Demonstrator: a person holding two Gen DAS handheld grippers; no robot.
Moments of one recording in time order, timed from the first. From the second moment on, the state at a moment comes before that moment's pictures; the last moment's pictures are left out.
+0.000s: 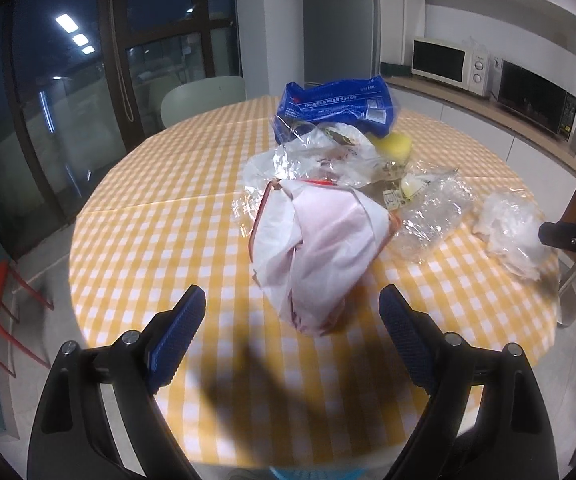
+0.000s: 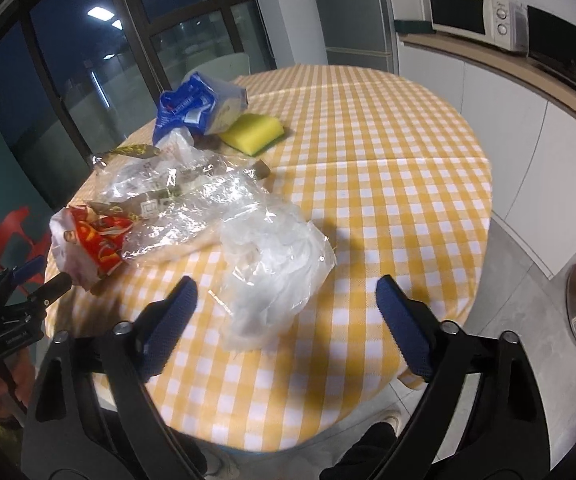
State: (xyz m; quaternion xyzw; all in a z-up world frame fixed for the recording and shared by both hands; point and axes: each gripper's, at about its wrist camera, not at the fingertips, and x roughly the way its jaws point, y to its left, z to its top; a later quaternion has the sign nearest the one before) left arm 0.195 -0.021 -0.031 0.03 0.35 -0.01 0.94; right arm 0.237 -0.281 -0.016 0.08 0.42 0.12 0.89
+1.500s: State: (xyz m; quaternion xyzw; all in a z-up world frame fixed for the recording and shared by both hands) left arm 0.121 0.008 -0.006 -0.09 0.34 -0.08 0.93; right arm 0.172 -0.248 0.006 0.06 0.39 0.17 0.90
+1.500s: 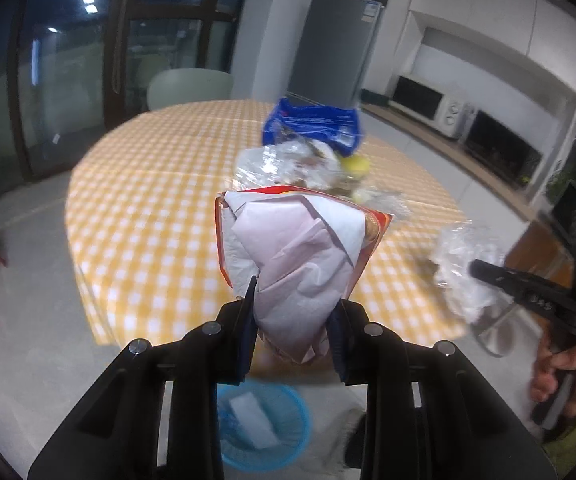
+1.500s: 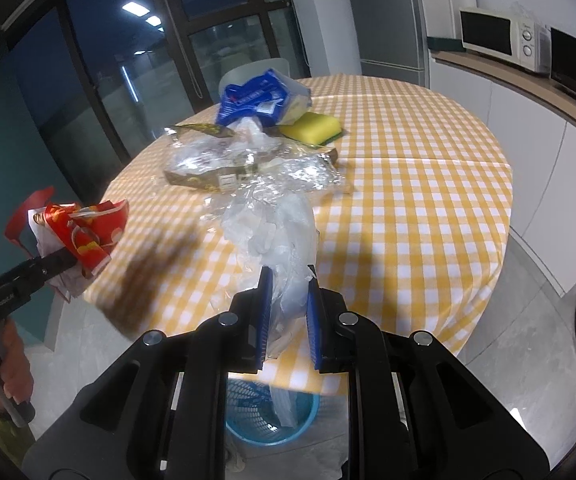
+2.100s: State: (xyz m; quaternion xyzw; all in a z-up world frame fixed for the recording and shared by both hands) left arm 0.019 0.001 -0.016 -0.06 0.34 -0.09 0.93; right arm 0.072 -0.219 0.007 0.04 0.37 0.22 0.90
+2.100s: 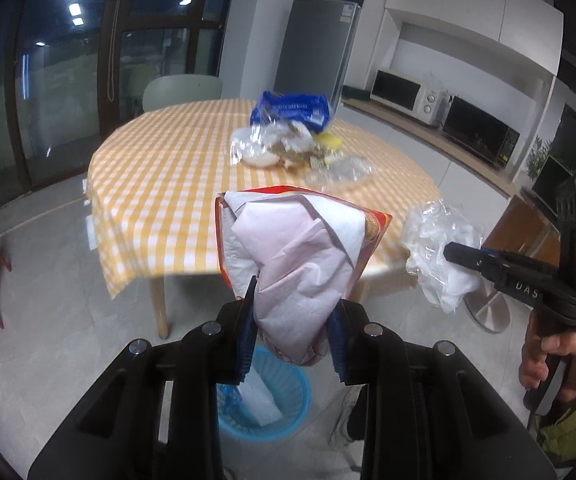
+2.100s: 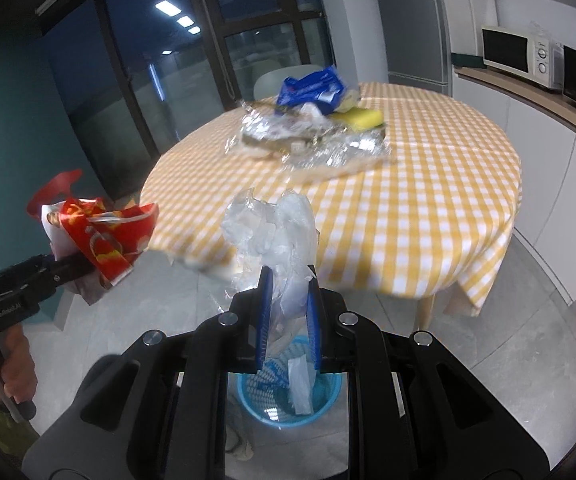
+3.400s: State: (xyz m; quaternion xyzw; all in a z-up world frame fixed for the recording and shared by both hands) left arm 0.034 0.000 -0.187 -0.05 0.49 -0.06 0.87; right arm 0.049 -0.189 -0.153 0.01 0.50 0.21 0.84
